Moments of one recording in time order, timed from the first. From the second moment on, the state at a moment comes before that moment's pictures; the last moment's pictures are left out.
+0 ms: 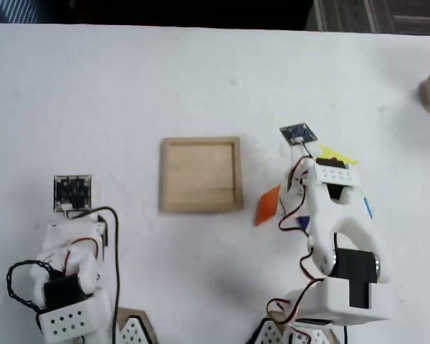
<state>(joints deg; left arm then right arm) -23.9 -98.5 94.8 62.0 -15.2 3.8 0.7 39.1 52.9 25.5</state>
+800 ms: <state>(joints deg) -23.9 -98.5 94.8 62.0 -15.2 3.1 1.1 39.0 52.7 25.6</state>
